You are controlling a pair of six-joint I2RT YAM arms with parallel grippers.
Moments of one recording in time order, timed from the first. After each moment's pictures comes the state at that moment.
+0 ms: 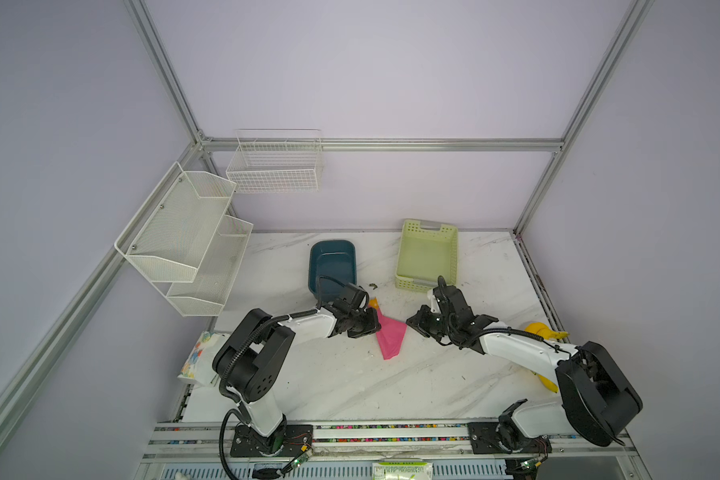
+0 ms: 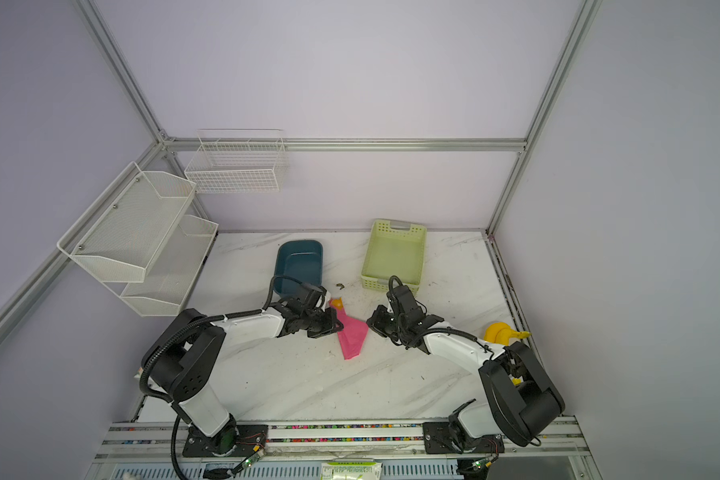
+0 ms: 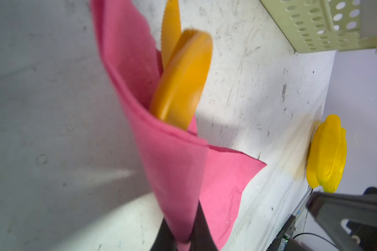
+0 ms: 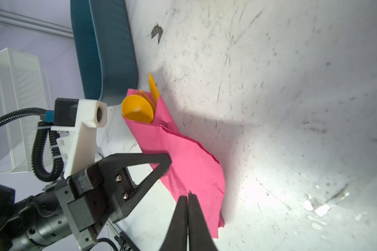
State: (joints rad) left arm -0.58 1.71 0.92 -0.15 0.33 -0.76; right arm 0.56 1.39 0.70 -0.06 -0.30 1.01
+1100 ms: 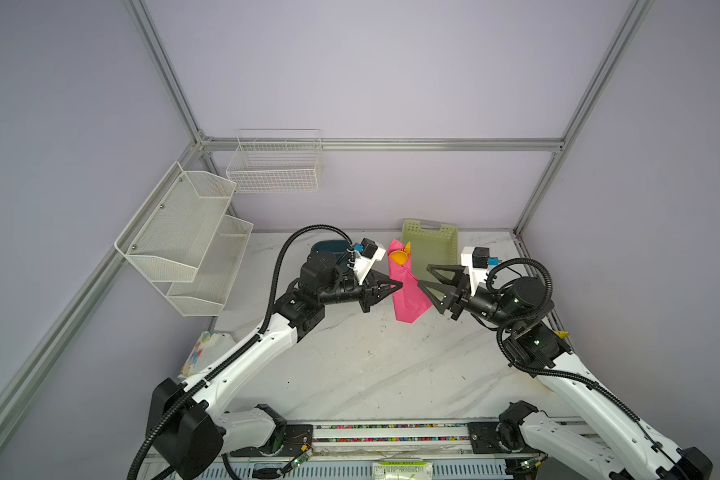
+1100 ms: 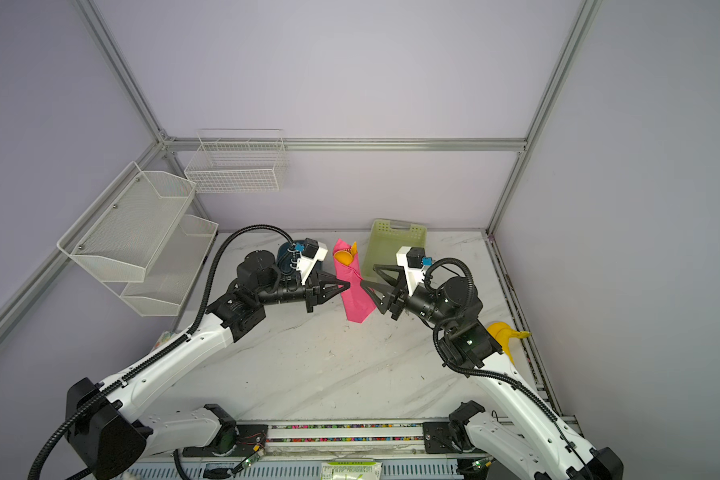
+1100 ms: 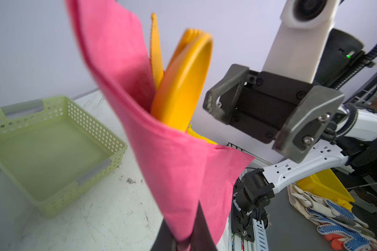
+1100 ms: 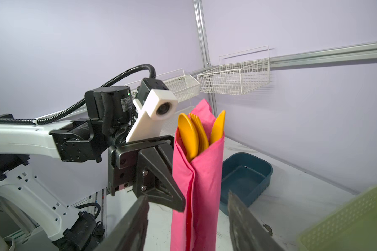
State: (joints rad) left arm -0.58 1.26 1.09 0.04 0.74 -0.22; right arm 0.51 0.89 0.82 0.21 -0.56 0.26
